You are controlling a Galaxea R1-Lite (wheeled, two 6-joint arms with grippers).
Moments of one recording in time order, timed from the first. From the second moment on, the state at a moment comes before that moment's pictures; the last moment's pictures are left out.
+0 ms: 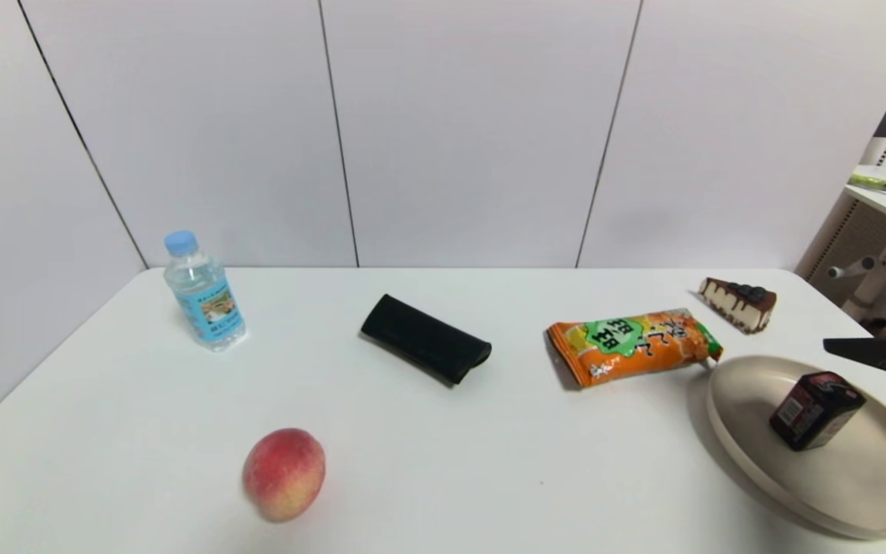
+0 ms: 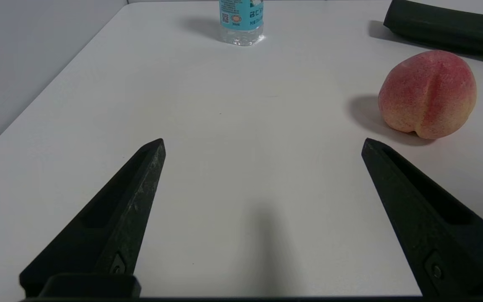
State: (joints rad) left arm 0.01 0.00 0.00 -0.01 0.00 -0.01; right arm -0.26 1.20 -0.87 0.23 0.32 -0.26
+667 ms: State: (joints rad) left arm 0.01 0.00 0.00 -0.01 0.00 -0.01; right arm -0.06 0.40 -0.38 0.25 0.06 -0.13
